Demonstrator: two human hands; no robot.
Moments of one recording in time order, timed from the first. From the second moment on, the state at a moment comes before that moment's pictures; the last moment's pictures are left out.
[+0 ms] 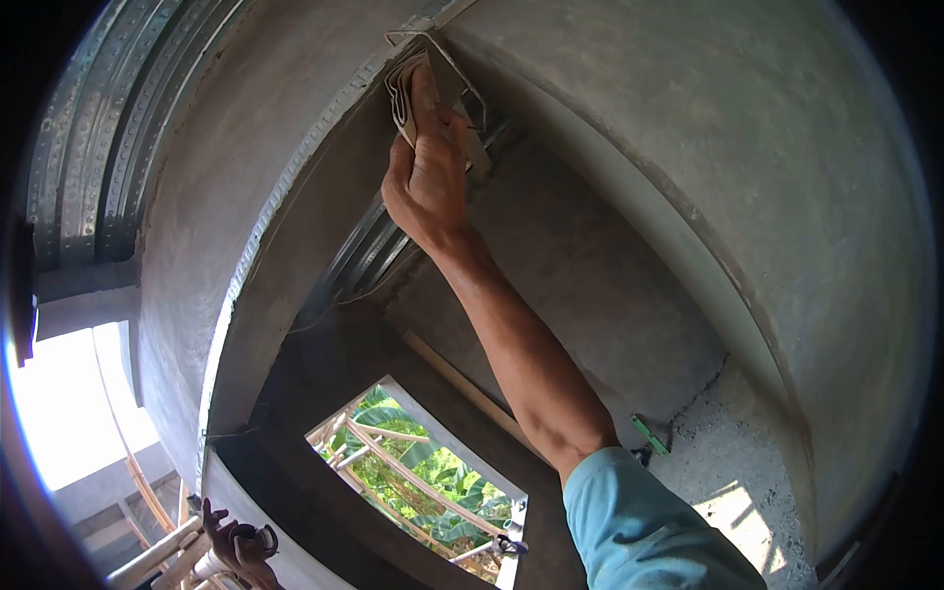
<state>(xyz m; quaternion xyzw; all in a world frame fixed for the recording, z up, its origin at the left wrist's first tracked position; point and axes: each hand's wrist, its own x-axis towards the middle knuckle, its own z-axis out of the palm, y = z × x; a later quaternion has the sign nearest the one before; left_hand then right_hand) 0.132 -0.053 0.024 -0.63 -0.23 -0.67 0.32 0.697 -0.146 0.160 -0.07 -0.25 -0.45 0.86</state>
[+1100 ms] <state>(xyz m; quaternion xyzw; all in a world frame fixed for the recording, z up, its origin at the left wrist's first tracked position) 0.126 -0.038 0.021 -0.59 -0.21 -0.69 0.36 0.675 -0.147 0.141 -0.01 -0.29 -0.39 0.87</state>
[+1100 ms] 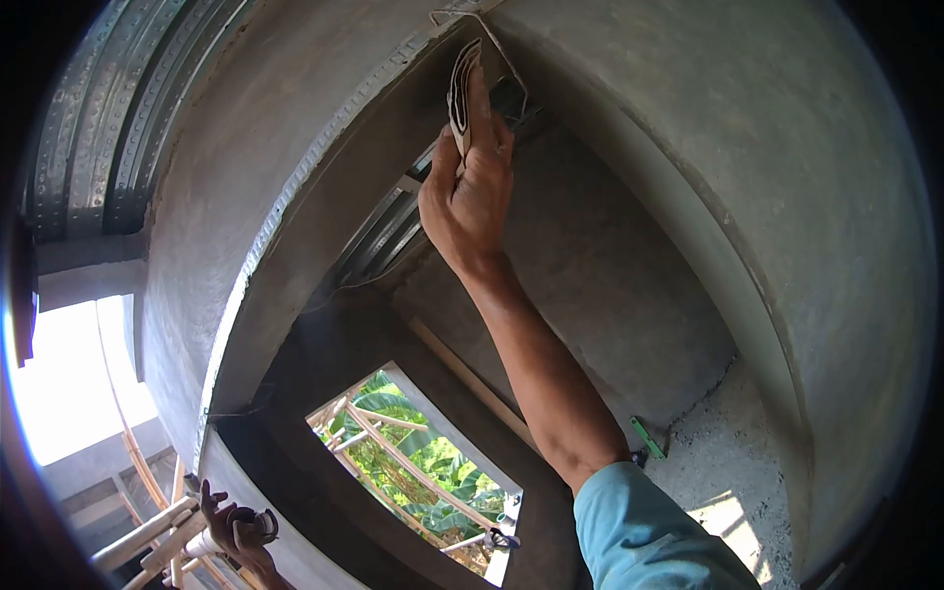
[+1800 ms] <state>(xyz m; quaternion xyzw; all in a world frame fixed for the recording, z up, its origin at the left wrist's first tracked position) 0.140 -0.051 0.020 -0.59 -0.20 -0.70 0.35 0.669 -0.101 0.091 0.01 -0.38 -0.27 0.89</state>
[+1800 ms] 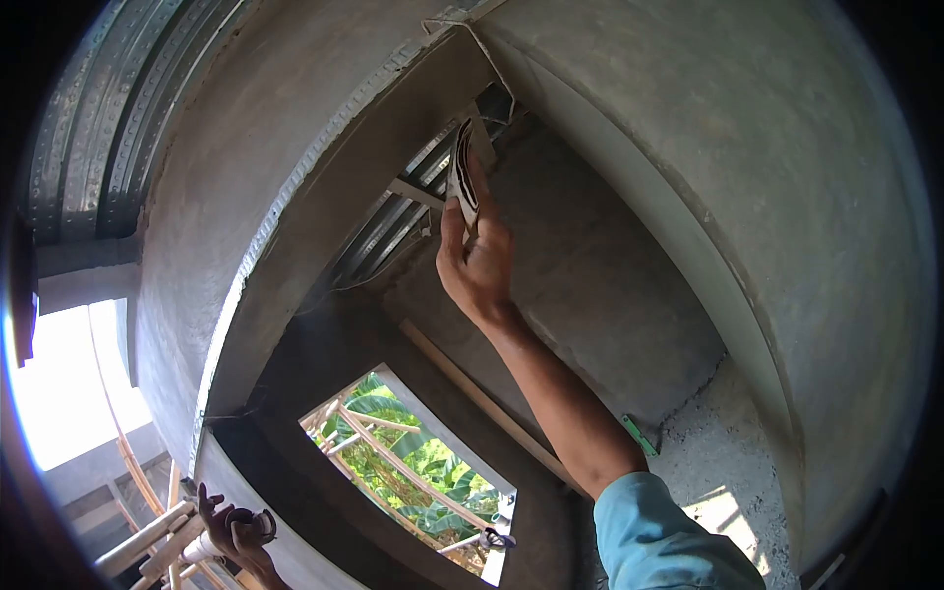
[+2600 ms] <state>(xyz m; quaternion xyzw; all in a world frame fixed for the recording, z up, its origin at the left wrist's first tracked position) 0.150 -0.061 0.024 -0.62 -0.20 -0.68 0.35 0.684 -0.108 0.141 -0.02 -0.33 -0.27 0.90</state>
